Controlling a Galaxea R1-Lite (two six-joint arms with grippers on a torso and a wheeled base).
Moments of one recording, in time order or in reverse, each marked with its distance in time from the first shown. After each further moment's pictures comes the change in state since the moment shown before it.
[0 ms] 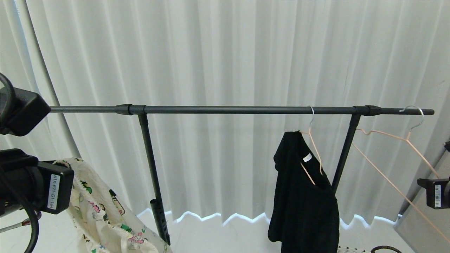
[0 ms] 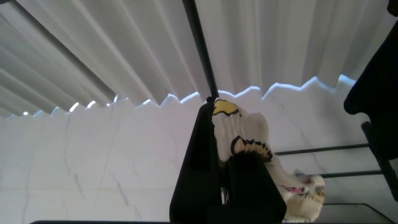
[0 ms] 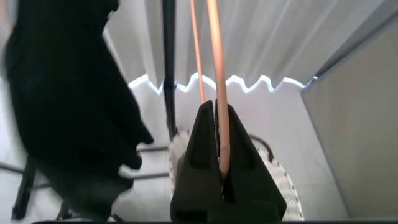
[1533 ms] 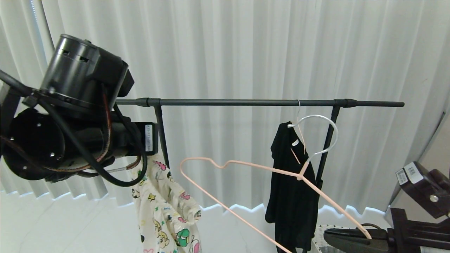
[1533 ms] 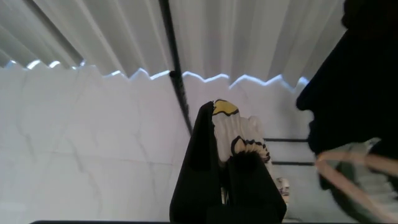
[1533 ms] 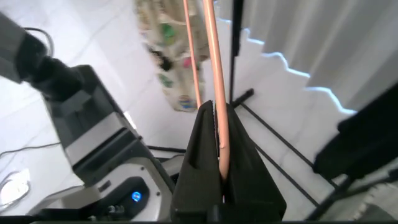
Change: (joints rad) left arm -0.049 0.393 -0.302 -0.009 0.007 -0.317; right arm 1.016 -0.084 -0.013 -0.022 0.133 0.299
